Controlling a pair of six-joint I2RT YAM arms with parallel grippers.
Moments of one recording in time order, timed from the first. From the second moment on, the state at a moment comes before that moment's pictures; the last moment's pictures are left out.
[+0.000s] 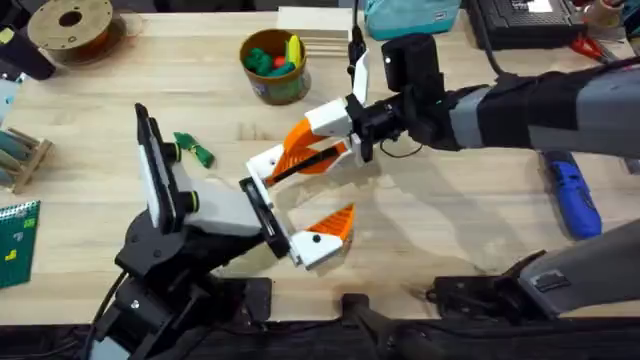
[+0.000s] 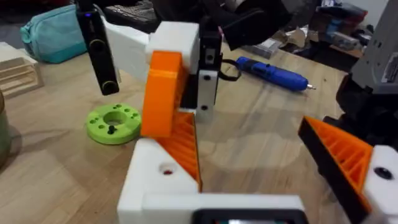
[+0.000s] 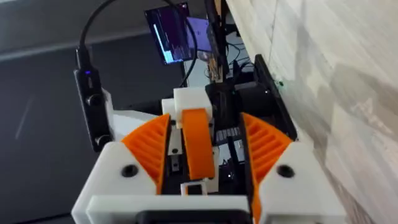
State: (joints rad) left arm -0.51 0.01 0.01 -0.05 0.56 -0.16; right arm 0.51 1.74 0.83 0.27 -1.37 1.05
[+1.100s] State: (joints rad) left arm -0.51 0.01 0.01 -0.05 0.58 -0.16; right arm 0.32 1.74 1.11 0.01 -1.10 0.86
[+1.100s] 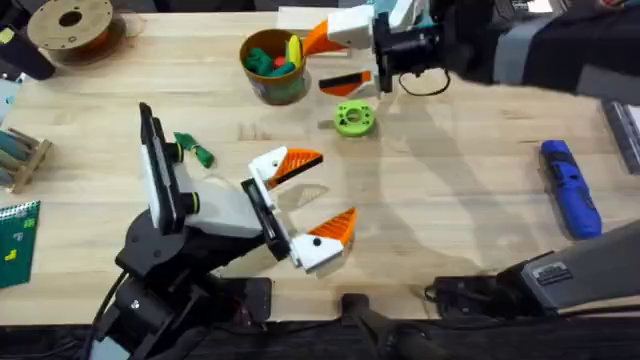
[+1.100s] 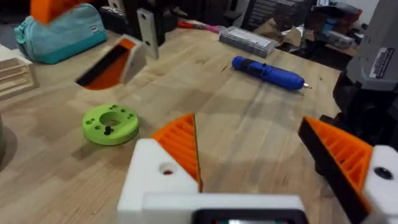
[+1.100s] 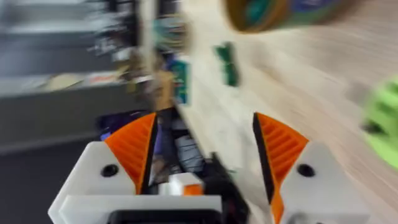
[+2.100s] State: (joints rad) left arm -0.51 0.01 0.01 -0.05 0.58 -0.16; right arm 0.63 1.77 1.33 -0.70 0.03 0.17
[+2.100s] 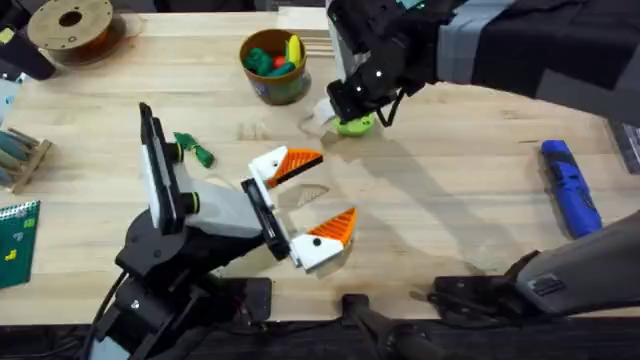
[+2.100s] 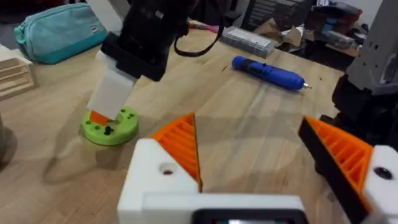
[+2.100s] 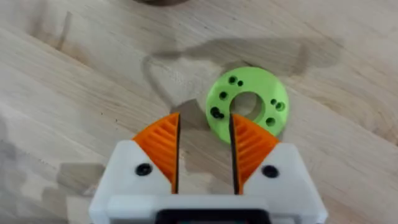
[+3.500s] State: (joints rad) left arm -0.51 0.01 0.01 -0.05 0.58 -0.16; right arm 0.63 1.89 1.34 -0.66 0.06 0.17
